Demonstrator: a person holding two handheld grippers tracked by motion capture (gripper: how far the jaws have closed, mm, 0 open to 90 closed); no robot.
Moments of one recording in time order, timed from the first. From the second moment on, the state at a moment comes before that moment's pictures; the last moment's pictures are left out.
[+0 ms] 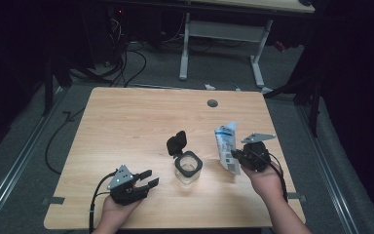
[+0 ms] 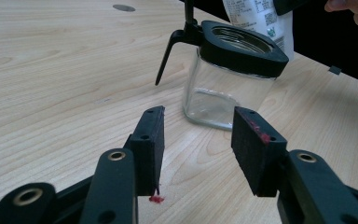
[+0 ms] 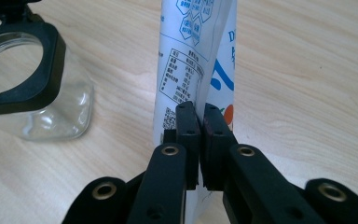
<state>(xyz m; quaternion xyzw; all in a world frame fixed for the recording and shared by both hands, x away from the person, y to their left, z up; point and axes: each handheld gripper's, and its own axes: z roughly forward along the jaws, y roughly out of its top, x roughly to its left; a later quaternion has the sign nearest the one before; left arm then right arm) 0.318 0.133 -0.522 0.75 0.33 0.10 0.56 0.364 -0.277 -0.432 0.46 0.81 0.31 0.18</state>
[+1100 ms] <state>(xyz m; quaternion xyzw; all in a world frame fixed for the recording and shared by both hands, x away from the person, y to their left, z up) 0.315 0.129 -0.522 0.76 0.31 0.10 0.57 0.359 -0.266 -0.402 0.43 0.88 0.16 0.10</state>
